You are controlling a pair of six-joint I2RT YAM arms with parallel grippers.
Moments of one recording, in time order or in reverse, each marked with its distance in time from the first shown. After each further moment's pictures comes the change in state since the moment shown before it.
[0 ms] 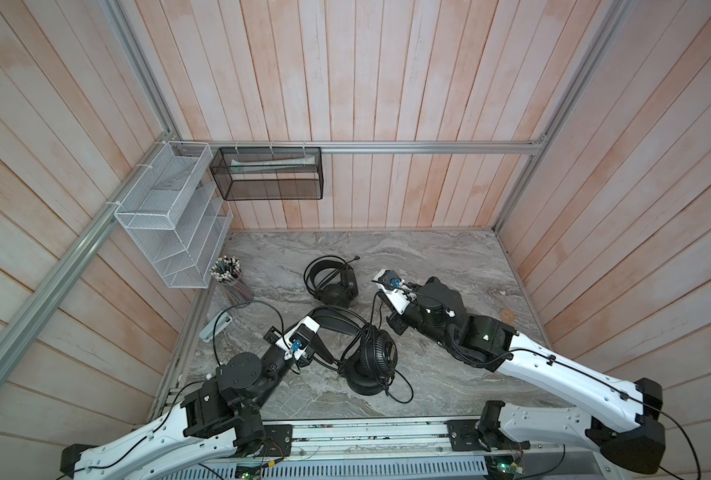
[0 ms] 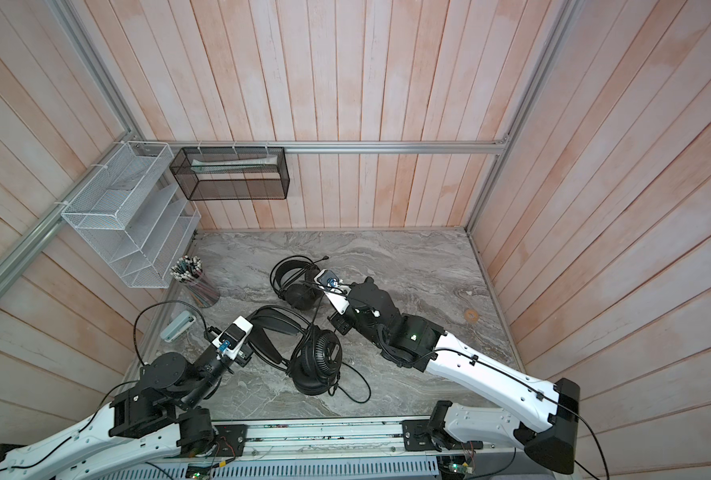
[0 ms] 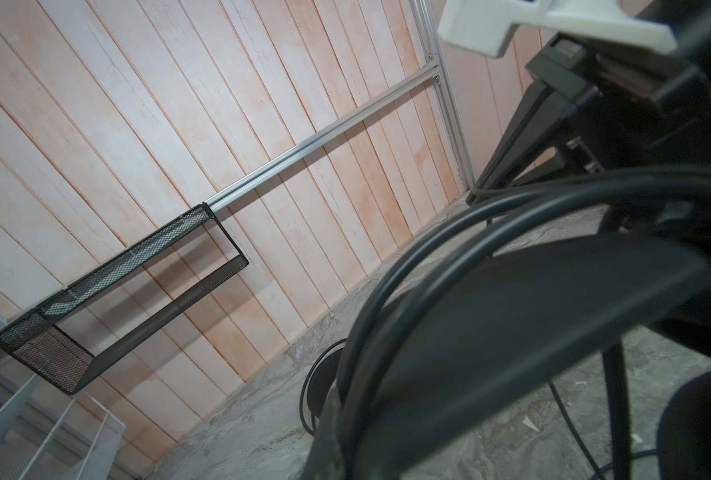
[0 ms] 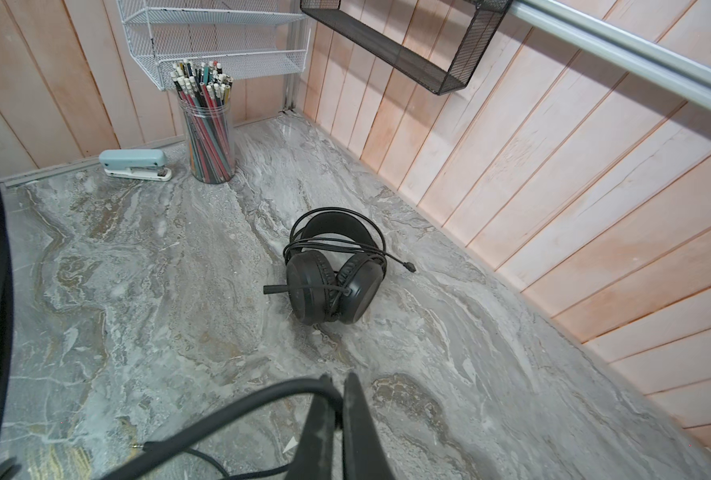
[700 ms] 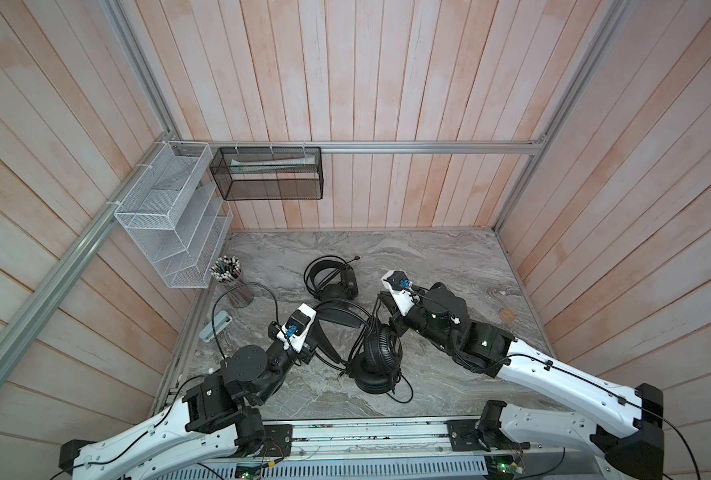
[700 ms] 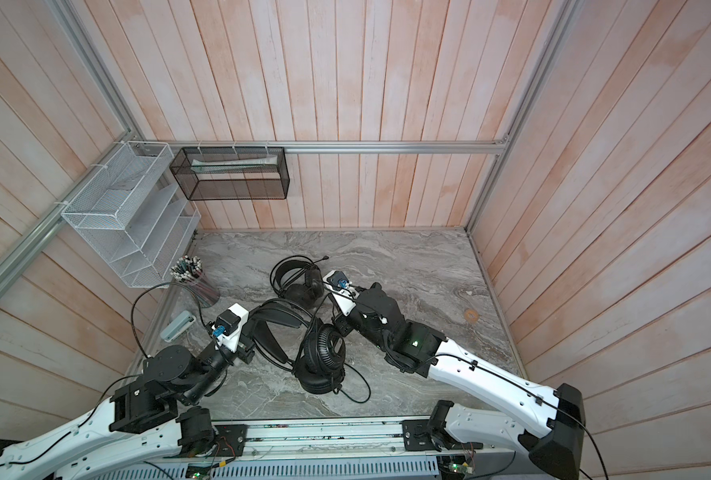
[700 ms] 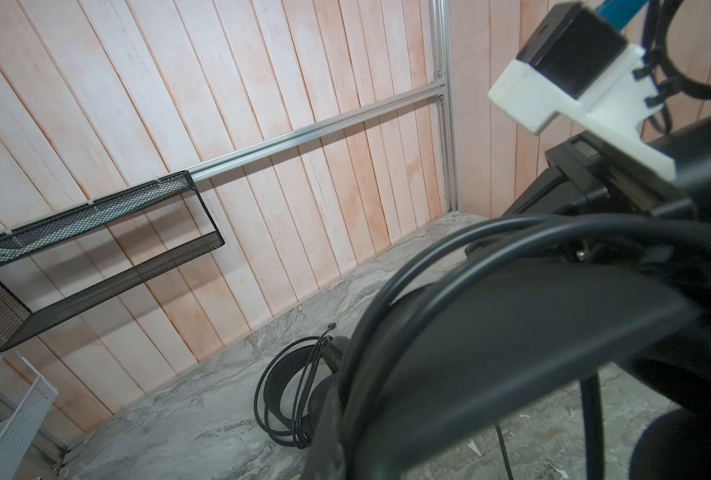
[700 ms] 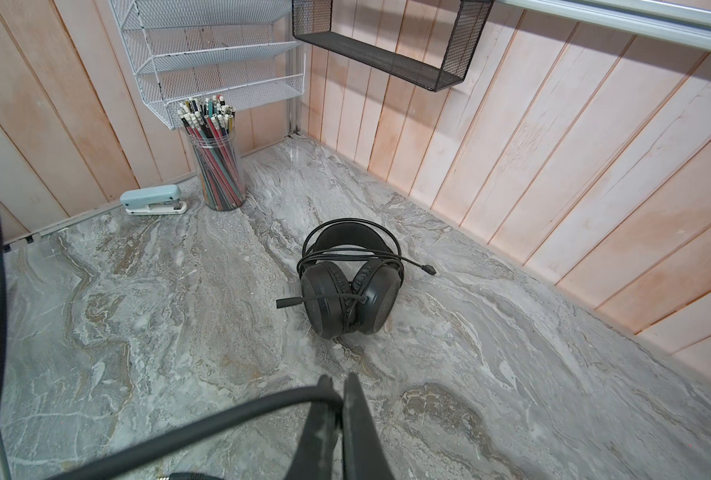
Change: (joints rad) left arm 0.002 0.064 0.070 -0.023 -0.003 -0.215; right arm -0.034 -0.048 -0.125 0.151 -0.047 0.096
